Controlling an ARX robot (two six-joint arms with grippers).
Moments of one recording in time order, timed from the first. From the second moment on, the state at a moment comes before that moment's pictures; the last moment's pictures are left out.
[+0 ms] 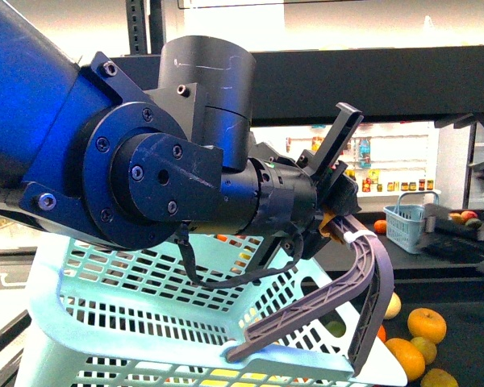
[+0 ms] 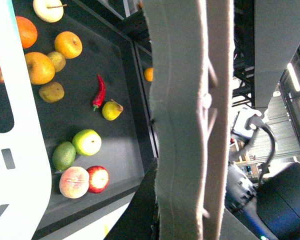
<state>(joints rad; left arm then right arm) -0.55 1.94 1.41 0.36 0.39 -0.96 -0.14 1.76 1.13 0.28 -0.11 0.25</state>
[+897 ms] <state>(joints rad) -0.55 1.94 1.41 0.36 0.40 -0.96 0.00 0.07 0.06 -0.01 0.00 0.00</state>
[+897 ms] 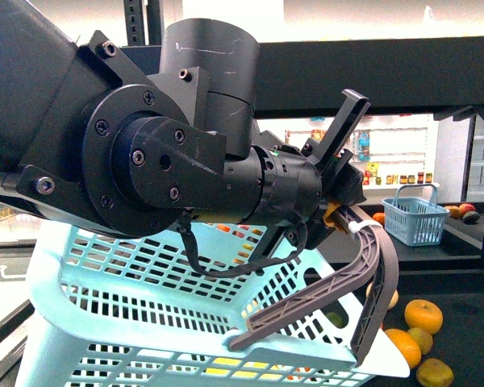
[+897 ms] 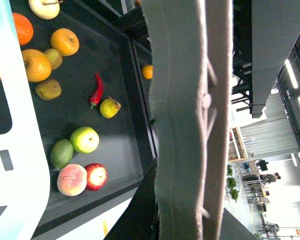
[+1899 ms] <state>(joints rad) -0.55 1.94 1.41 0.36 0.39 -0.96 0.00 0.01 0.02 0.00 0.00 0.00</state>
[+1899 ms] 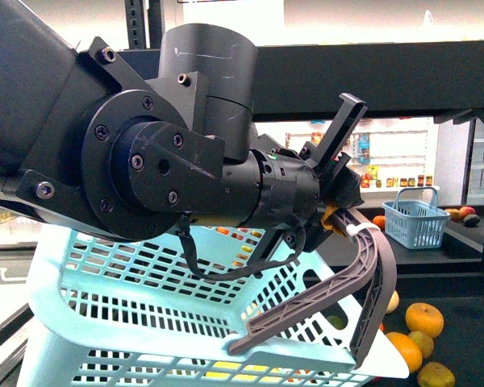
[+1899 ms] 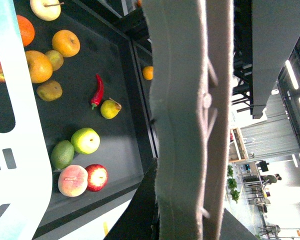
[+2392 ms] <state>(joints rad) -0.44 1.93 1.34 0.56 0.06 -0.97 0.00 0.01 0.02 0.00 0.00 0.00</state>
